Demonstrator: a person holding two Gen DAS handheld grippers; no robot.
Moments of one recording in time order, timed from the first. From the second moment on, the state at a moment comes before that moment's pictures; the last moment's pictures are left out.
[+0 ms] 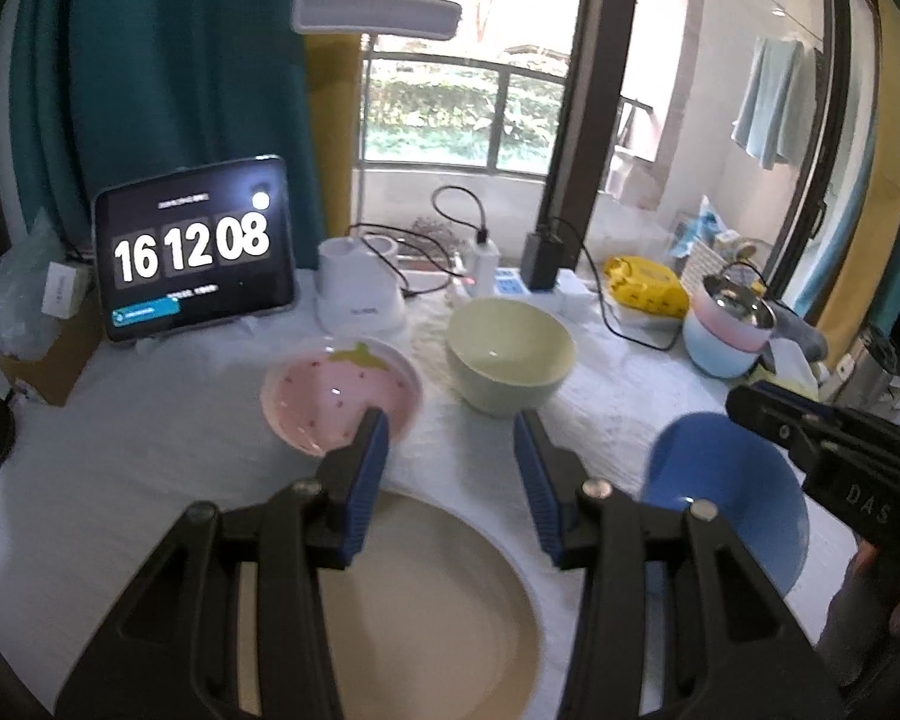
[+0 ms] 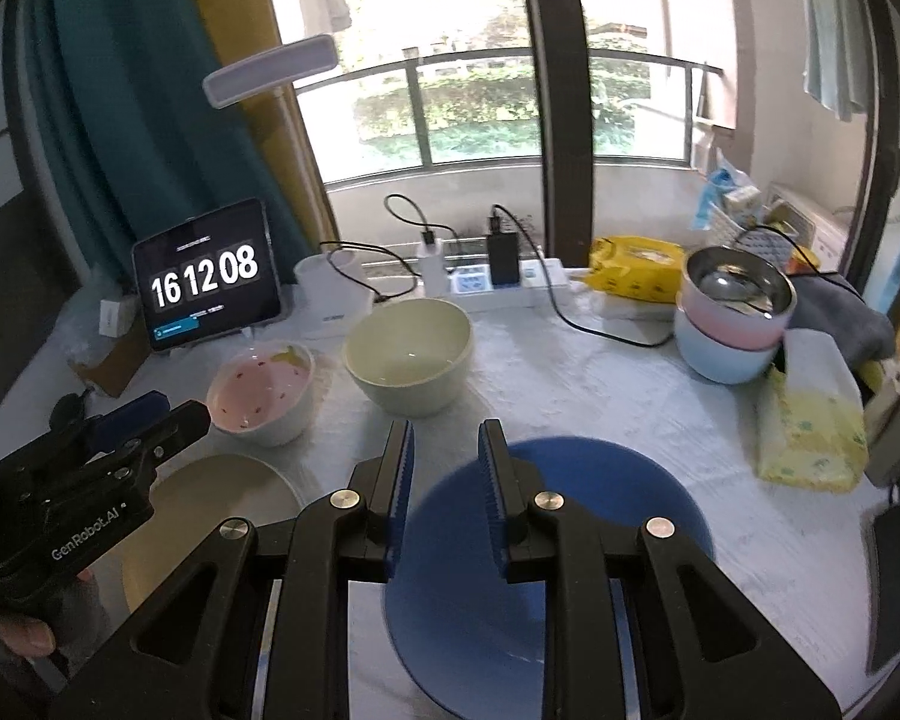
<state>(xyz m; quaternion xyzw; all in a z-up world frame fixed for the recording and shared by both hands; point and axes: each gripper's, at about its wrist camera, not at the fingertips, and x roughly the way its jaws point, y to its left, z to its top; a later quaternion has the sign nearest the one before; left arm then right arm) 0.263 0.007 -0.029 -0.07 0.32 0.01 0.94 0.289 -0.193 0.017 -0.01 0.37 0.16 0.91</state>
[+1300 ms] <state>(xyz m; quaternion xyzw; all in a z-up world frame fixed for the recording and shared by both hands) 0.326 0.136 -0.071 -0.09 0.36 0.05 0.93 0.363 -0.060 -0.023 -0.07 0.42 0.21 0.88</state>
